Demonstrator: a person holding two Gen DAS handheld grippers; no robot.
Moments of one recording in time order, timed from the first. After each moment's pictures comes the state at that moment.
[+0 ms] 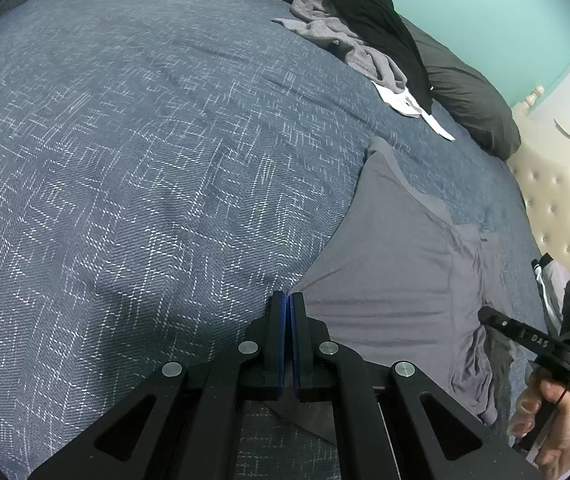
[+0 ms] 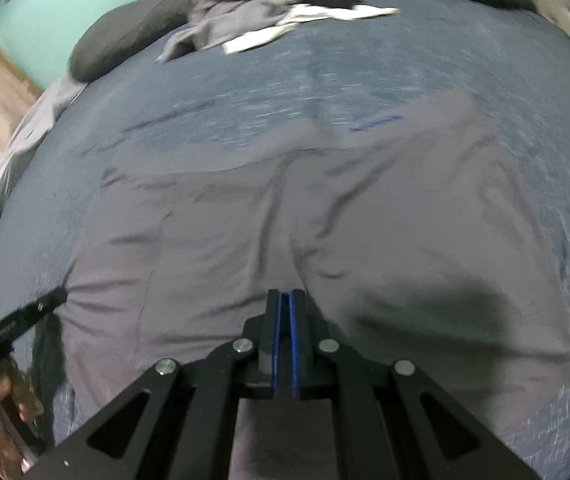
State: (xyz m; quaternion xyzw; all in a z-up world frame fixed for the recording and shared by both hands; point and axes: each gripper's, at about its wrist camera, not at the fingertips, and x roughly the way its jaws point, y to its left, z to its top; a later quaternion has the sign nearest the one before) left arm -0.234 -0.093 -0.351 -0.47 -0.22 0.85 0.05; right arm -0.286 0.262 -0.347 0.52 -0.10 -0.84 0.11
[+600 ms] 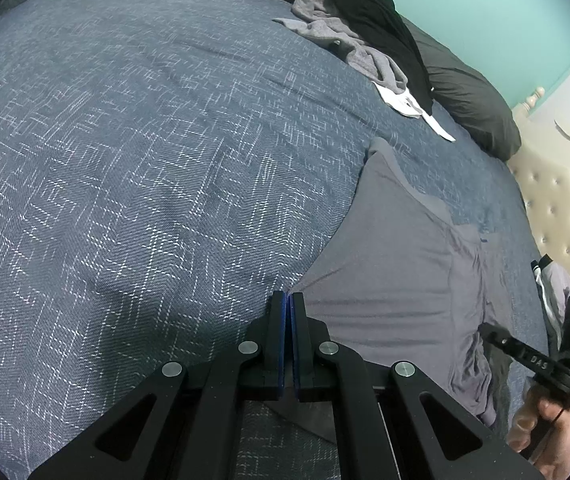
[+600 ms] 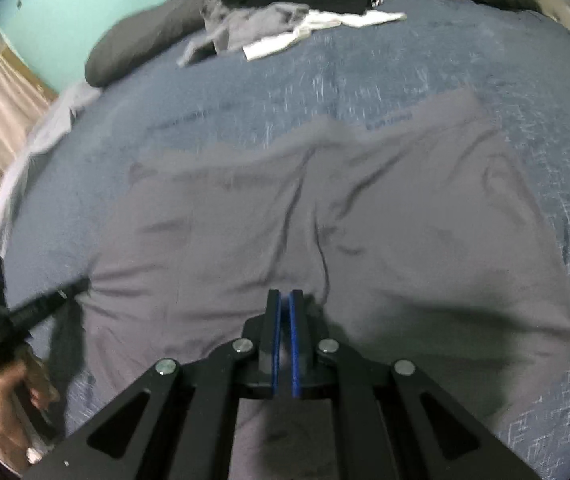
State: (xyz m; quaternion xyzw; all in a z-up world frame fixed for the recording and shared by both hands) left arm -0.232 -0.093 -0.350 -0.47 -0.22 0.85 0.05; right arm -0.265 0.252 -0.342 0.52 -0.10 -0.84 0.12
